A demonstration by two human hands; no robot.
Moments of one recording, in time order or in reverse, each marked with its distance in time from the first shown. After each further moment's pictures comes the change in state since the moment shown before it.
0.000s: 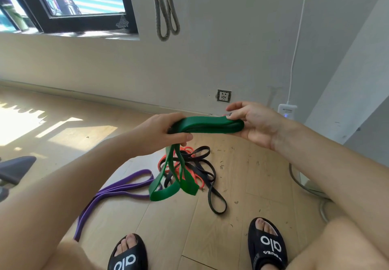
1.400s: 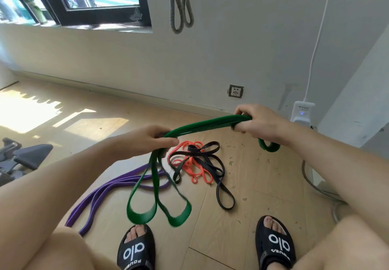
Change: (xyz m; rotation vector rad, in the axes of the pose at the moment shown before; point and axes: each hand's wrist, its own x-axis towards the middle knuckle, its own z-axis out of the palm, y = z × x) left_hand -0.031 -0.060 0.001 -0.284 -0.139 -0.236; right_hand 0.028 0.015 -0.017 -1.142 -0.131 -0.362
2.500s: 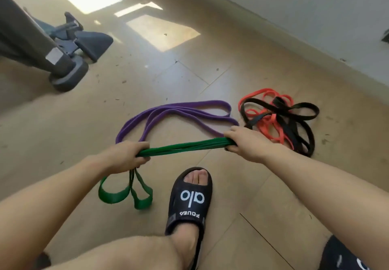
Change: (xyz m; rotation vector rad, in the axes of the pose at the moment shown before) left_hand -0.141 -0.353 0.041 0.219 0.030 -0.632; right_hand 0.139 0.015 0.358 -0.569 -0.603 -0.348
